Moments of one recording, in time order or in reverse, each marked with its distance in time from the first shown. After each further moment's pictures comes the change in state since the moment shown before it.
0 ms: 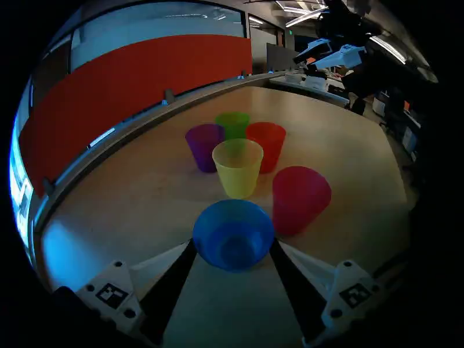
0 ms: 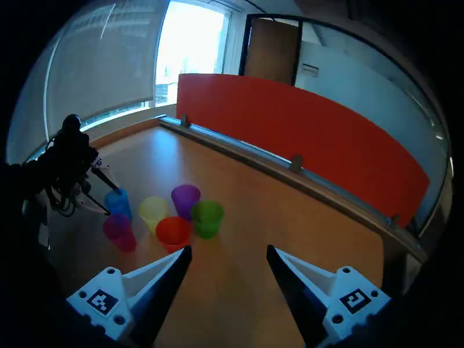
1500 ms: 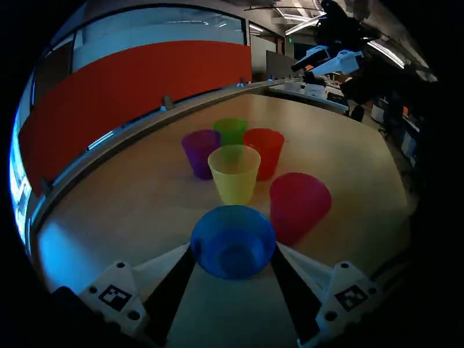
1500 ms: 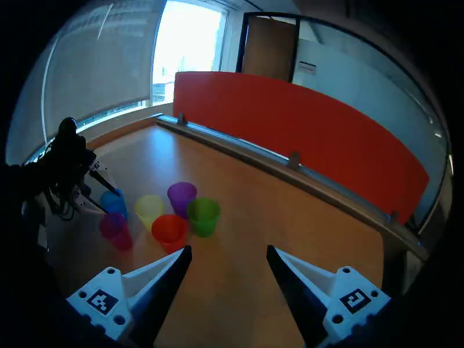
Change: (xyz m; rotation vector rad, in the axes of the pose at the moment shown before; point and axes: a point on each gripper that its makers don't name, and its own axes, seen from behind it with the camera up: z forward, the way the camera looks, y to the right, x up) left arm 0.005 0.007 0.010 -0.006 0.057 -0.011; right arm -0.004 0.004 0.004 -0.010 -0.008 0.010
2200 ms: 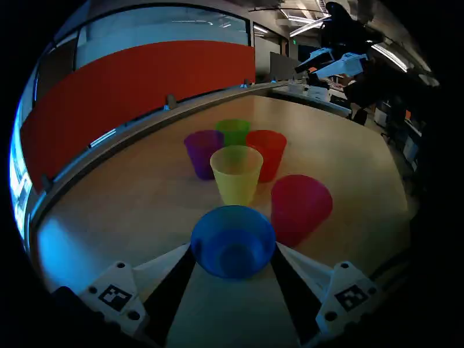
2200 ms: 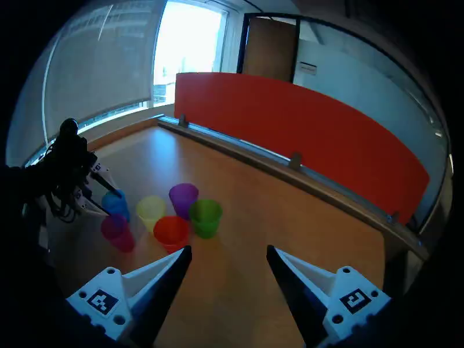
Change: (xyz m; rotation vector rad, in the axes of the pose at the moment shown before) left arm 0.001 0.002 -0.002 0.013 0.008 -0.023; right arm 0.001 -0.003 0.000 0.007 0.007 0.002
